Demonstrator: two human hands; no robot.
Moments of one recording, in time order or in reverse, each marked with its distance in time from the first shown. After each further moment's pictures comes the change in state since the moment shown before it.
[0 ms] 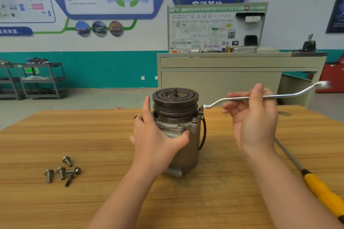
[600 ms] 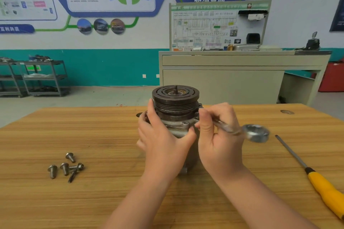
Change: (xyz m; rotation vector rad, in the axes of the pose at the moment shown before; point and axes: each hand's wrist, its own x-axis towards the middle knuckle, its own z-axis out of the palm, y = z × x) left_hand -0.015 0.011 0.014 0.006 0.097 -0.019; right_hand -0.053 0.028 0.020 -0.751 -0.273 -0.789
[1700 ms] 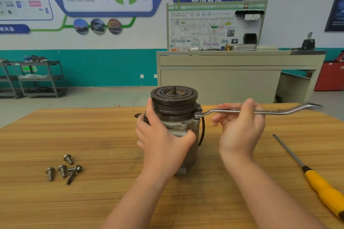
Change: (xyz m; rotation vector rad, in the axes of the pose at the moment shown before) left_hand 0.003 0.003 -0.002 -0.015 -0.018 -0.021; right_hand 0.021 0.015 -0.002 0.533 0.460 0.847
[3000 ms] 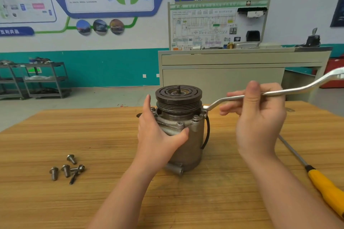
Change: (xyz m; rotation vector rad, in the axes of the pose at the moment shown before) left_hand 0.018 -0.021 -0.015 -0.177 -0.205 0.066; right_hand 0.017 -0.024 -0.012 -0.155 -0.268 -0.373
